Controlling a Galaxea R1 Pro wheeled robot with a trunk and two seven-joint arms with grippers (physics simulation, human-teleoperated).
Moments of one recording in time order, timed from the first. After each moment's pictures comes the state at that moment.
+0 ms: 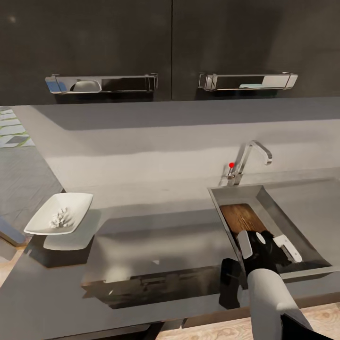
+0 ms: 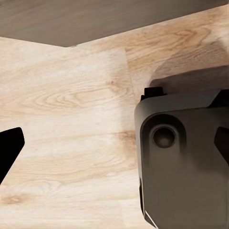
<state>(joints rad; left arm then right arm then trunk) -0.36 -0.01 -0.35 0.08 0.21 -0.20 0.19 -0.79 0.13 -0.55 -0.78 -0.18 -0.13 -0.93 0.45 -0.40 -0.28</state>
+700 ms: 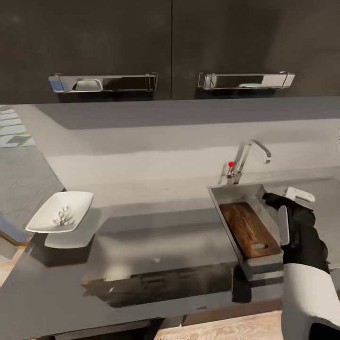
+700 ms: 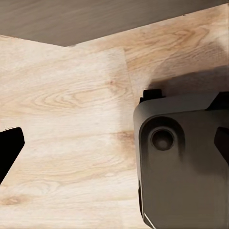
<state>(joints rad) -0.36 -0.01 -0.35 0.07 0.21 -0.20 0.19 -0.78 -0.06 -0.40 -1.27 -0.03 0.69 -0.20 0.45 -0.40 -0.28</state>
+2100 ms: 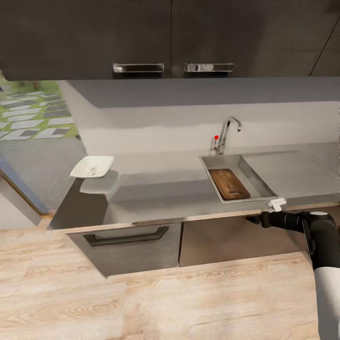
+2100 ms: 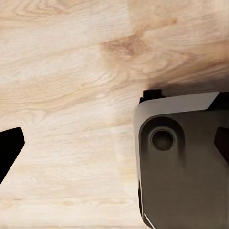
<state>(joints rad) -0.36 -0.01 -0.34 0.07 0.21 -0.20 0.19 -0.77 -0.28 -0.40 -1.05 0.50 0.60 1.03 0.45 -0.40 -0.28</state>
